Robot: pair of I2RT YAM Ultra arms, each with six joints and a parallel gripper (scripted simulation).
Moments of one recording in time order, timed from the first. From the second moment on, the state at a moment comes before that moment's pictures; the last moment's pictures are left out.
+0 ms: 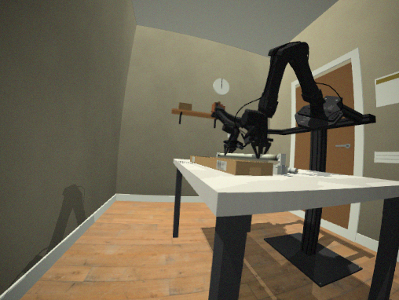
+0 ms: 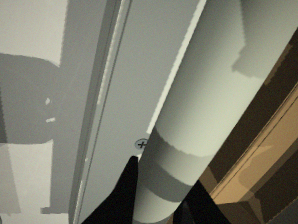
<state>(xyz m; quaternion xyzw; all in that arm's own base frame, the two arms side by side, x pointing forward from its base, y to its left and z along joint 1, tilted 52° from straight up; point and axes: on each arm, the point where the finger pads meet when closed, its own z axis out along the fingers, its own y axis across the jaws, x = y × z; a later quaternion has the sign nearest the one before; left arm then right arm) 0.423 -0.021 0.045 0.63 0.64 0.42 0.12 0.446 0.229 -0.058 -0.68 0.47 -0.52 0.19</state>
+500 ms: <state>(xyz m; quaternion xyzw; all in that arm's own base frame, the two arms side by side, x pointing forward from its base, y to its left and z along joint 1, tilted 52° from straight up) 0.423 -0.021 0.045 0.64 0.65 0.40 0.10 0.446 0.228 -0.058 -0.69 0.49 -0.51 0.17</state>
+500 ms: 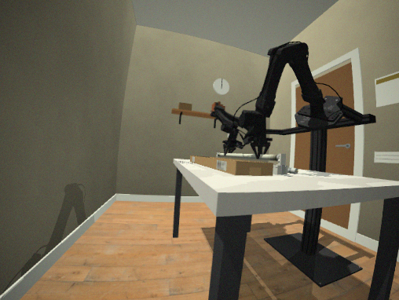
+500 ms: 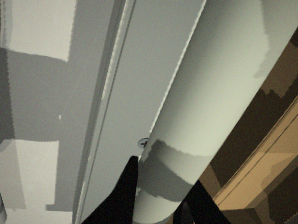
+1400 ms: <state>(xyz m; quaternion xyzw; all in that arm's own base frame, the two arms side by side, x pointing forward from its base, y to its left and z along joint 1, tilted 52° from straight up) 0.423 -0.021 0.045 0.64 0.67 0.37 0.07 0.445 0.229 -0.058 -0.69 0.51 -0.49 0.14</state>
